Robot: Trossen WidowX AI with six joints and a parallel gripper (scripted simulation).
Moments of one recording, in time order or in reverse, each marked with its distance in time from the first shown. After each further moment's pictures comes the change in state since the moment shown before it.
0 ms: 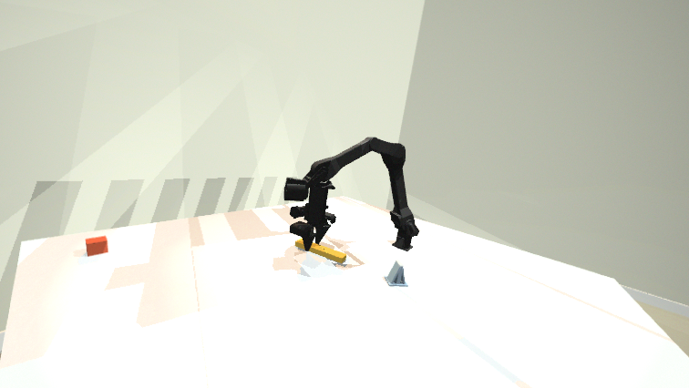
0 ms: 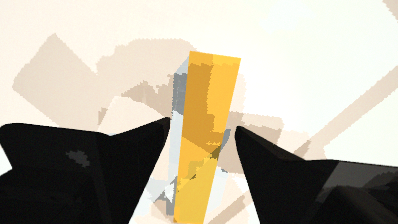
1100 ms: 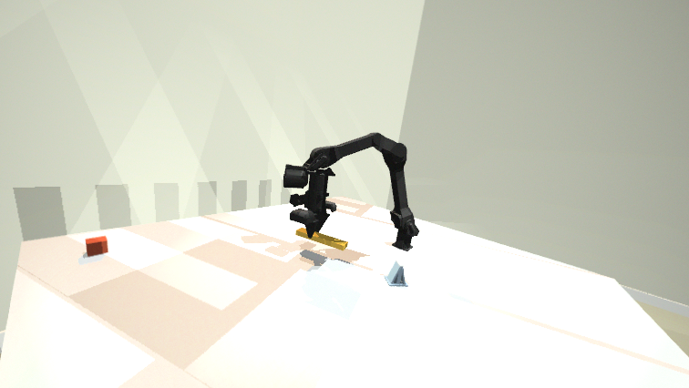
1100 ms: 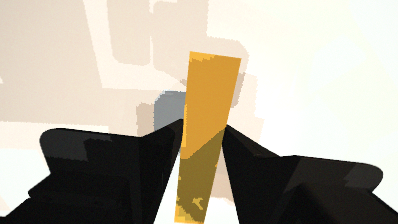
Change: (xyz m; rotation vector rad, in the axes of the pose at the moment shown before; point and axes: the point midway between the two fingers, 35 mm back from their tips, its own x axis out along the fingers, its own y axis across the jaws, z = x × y) arm -0.041 0.002 0.002 0.000 0.011 -0.011
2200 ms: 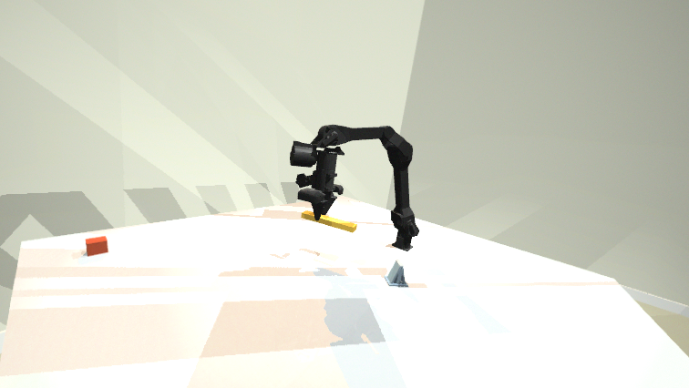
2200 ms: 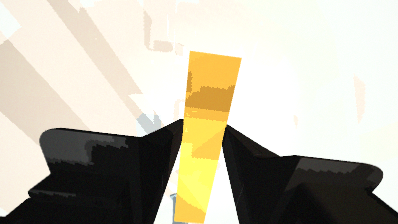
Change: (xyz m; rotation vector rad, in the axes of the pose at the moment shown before) arm -0.067 0.008 -0.023 -0.049 -0.007 0.012
